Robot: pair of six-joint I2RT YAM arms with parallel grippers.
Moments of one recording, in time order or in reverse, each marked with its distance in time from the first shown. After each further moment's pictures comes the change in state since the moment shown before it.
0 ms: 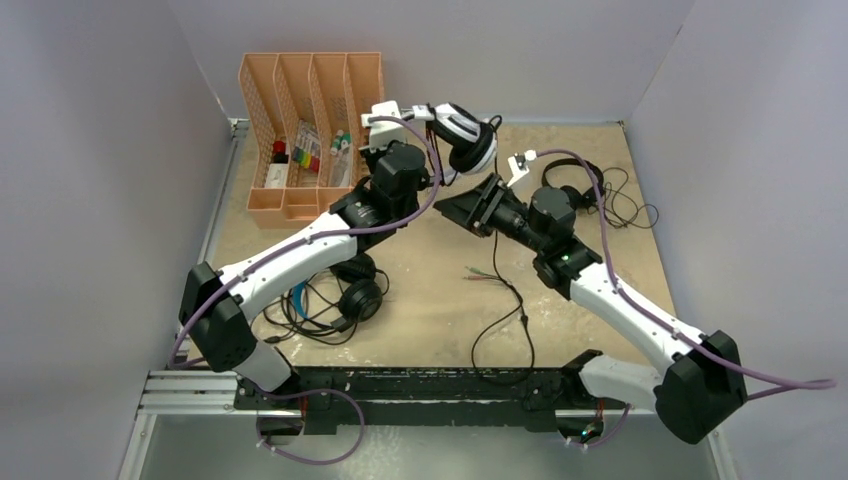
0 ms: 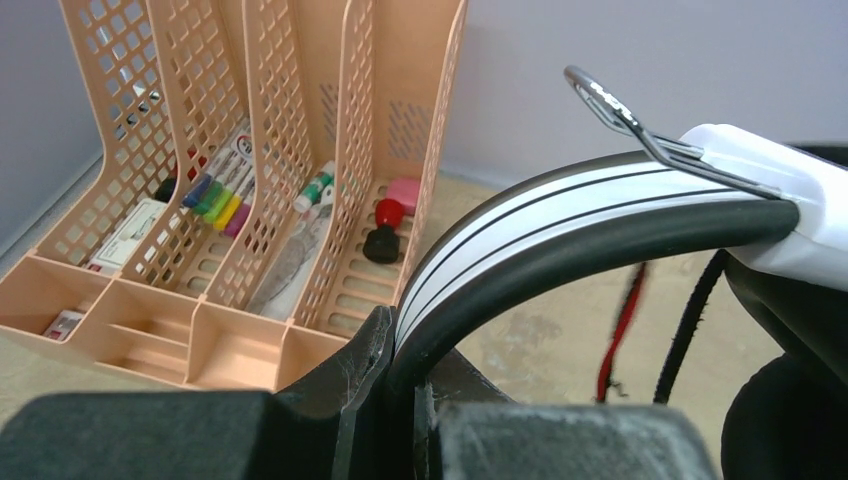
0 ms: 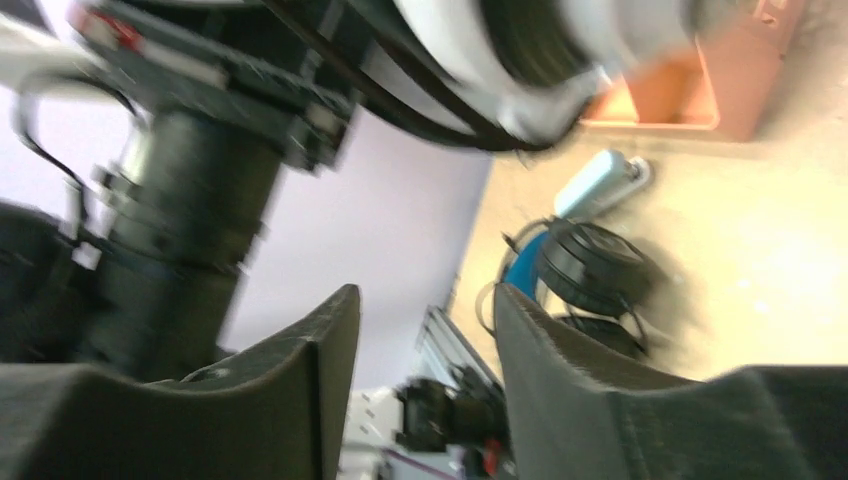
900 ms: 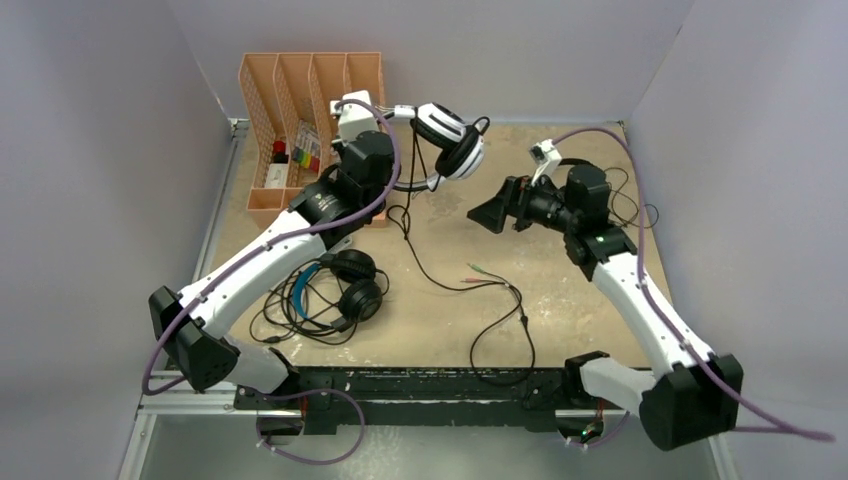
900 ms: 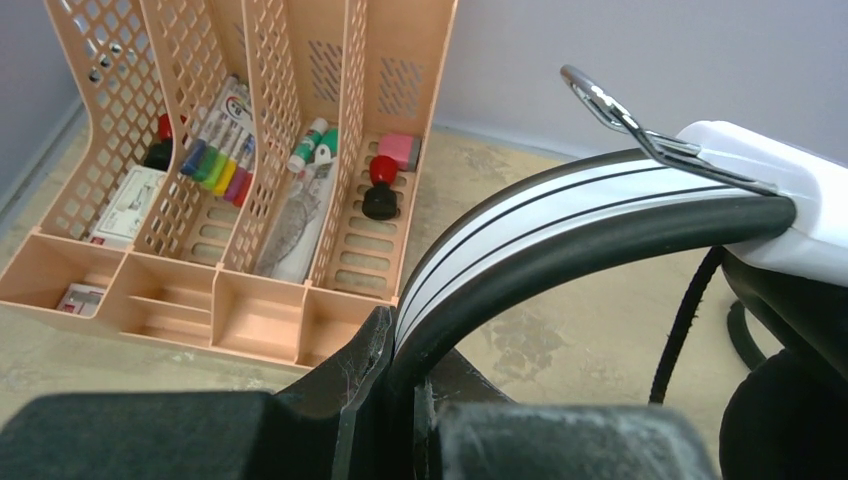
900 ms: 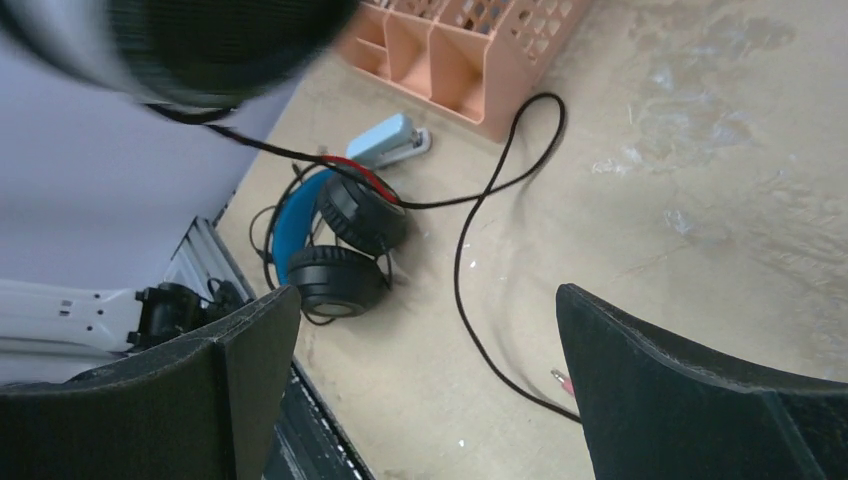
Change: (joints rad) left arm 0.062 -0.132 0.076 -0.314 0.179 -0.121; right arm -0.291 -0.077 0.126 -0.463 -0.272 -0.738
